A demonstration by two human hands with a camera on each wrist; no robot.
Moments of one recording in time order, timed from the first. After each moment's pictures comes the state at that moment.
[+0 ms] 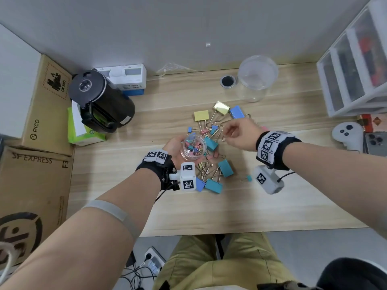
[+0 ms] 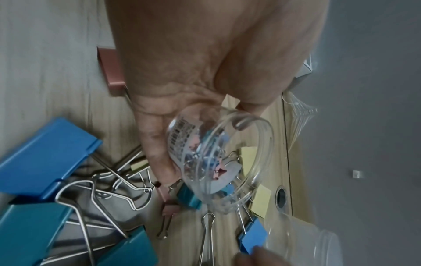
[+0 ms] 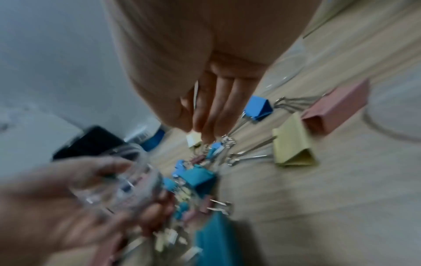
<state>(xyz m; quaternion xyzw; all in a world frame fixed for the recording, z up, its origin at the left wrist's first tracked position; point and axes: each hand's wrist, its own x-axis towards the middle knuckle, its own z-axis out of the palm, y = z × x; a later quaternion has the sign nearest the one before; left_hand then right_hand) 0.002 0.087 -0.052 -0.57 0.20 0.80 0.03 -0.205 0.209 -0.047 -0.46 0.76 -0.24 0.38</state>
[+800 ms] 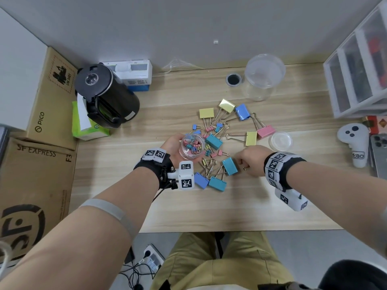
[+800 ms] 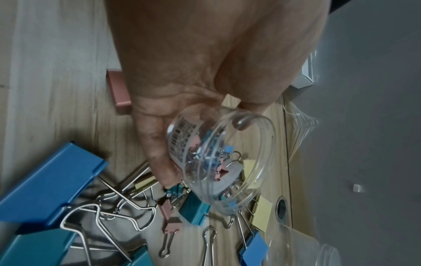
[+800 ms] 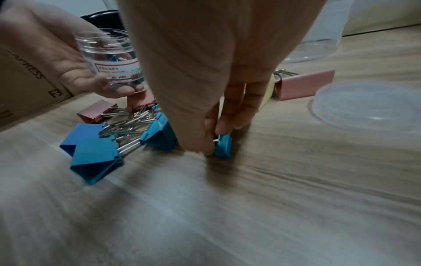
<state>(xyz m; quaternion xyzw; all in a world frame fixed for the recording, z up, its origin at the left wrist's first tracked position) 0.020 0.083 -0.049 -0.57 0.17 0.81 0.01 -0.192 0.253 -0.086 -0.63 0.68 0.15 0.34</state>
